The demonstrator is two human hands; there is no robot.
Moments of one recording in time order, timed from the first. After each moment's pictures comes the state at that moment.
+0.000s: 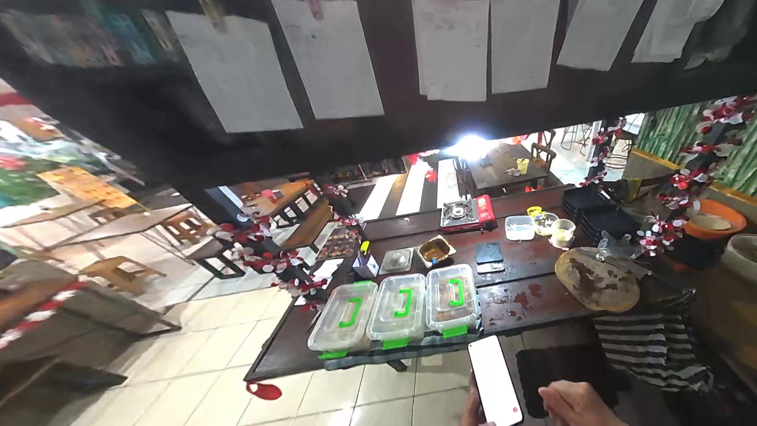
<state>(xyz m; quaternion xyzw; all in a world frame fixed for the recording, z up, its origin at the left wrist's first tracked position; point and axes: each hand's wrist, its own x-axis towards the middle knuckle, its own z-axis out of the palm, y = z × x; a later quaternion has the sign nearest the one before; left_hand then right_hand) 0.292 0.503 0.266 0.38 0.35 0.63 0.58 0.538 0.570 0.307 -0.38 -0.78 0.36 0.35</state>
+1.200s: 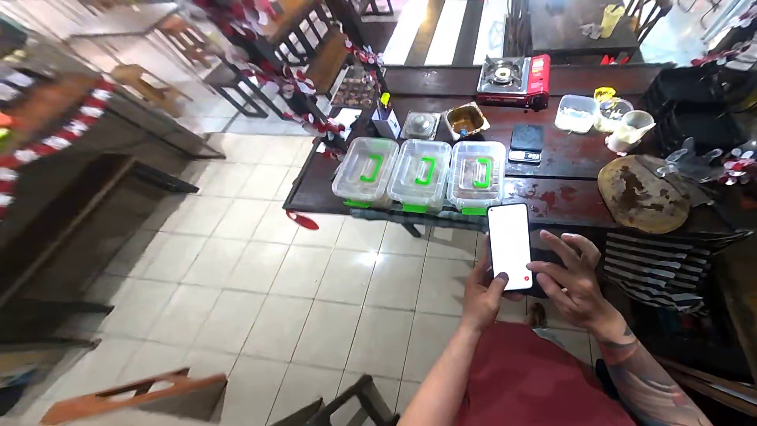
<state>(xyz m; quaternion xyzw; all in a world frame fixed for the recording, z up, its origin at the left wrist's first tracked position) 0.303 0.516 0.320 0.38 0.43 0.64 0.51 0.498 0.589 0.331 -0.30 -0.85 0.16 0.41</state>
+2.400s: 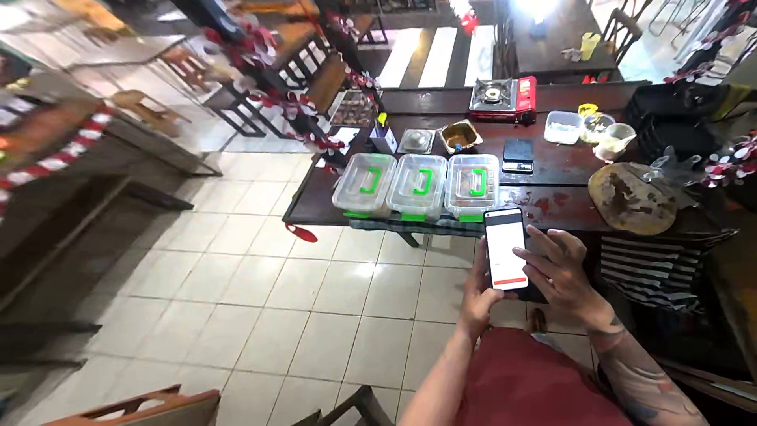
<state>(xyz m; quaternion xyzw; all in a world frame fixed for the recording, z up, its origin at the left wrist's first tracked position) 0.289 0.508 0.311 0.43 0.33 0.64 0.54 0.481 0.590 0.335 -0.32 -0.86 0.10 0.38</state>
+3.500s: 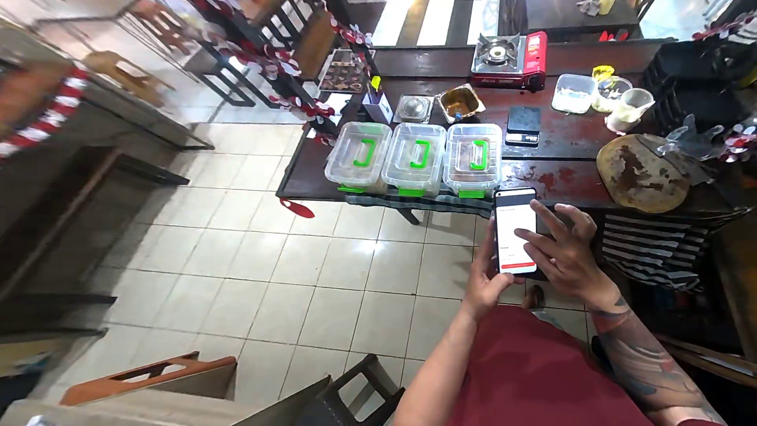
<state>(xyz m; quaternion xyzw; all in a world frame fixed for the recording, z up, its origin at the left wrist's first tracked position) 0.302 0.505 0.310 0.44 0.34 0.62 0.55 0.486 0.592 0.338 -0.31 -0.88 0.09 0.36</state>
